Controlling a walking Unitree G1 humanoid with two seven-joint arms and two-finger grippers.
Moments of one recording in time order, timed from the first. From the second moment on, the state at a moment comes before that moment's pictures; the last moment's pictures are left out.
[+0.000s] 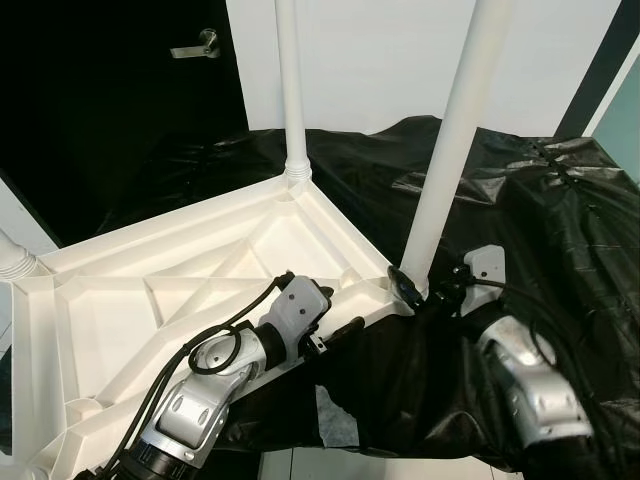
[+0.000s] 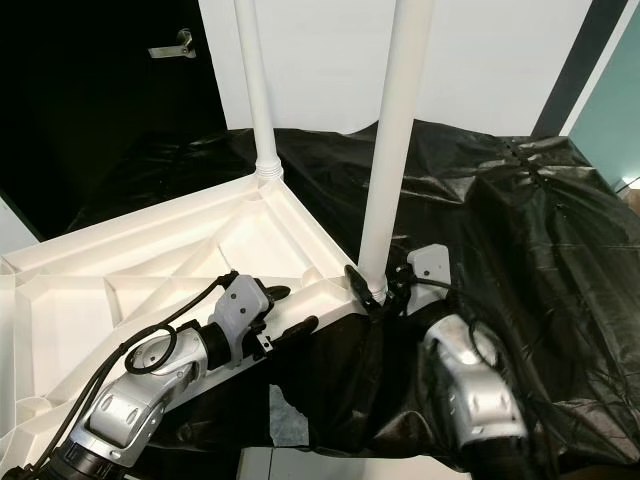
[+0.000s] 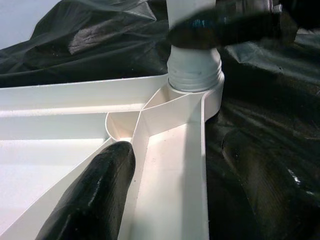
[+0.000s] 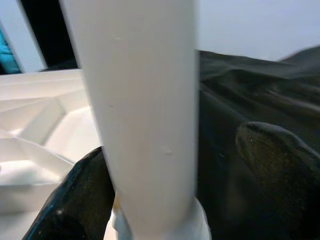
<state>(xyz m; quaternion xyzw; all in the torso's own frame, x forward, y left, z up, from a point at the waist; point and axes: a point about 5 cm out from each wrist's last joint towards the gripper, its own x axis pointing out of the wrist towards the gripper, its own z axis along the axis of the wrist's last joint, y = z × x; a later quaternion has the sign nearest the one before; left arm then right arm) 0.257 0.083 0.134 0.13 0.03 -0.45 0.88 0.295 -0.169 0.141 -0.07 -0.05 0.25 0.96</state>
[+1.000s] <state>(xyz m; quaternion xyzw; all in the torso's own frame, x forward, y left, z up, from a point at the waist) 0.256 0.081 0.138 0.13 0.03 -0.45 0.88 0.320 -0.159 0.140 -0.10 -0.02 0.33 0.94</state>
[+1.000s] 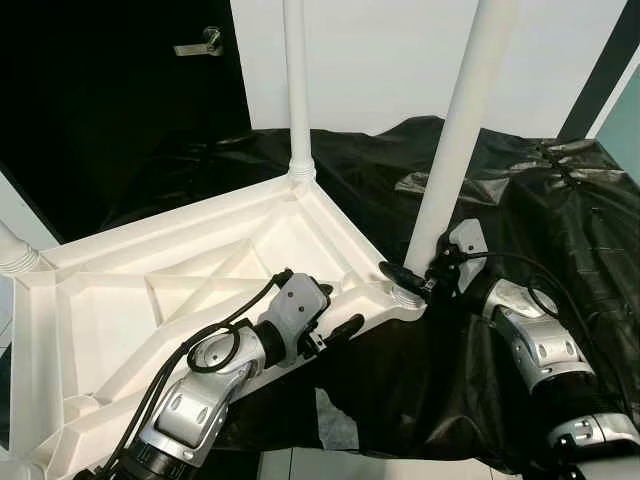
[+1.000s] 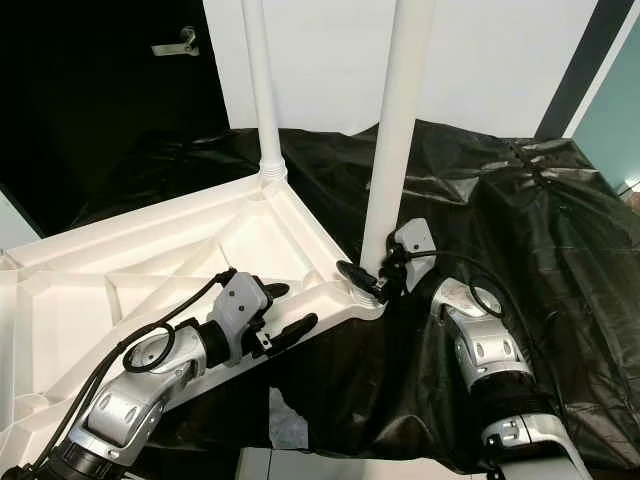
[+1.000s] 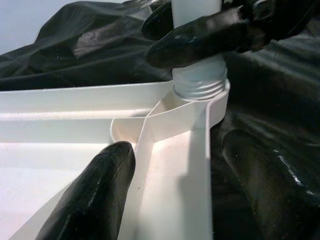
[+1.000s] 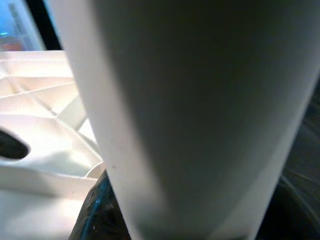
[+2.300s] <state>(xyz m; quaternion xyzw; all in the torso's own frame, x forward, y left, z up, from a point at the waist) 0.257 0.080 0.139 0.13 0.03 -0.45 0.88 0.290 -0.127 0.129 -0.01 -0.02 0.11 0.99</state>
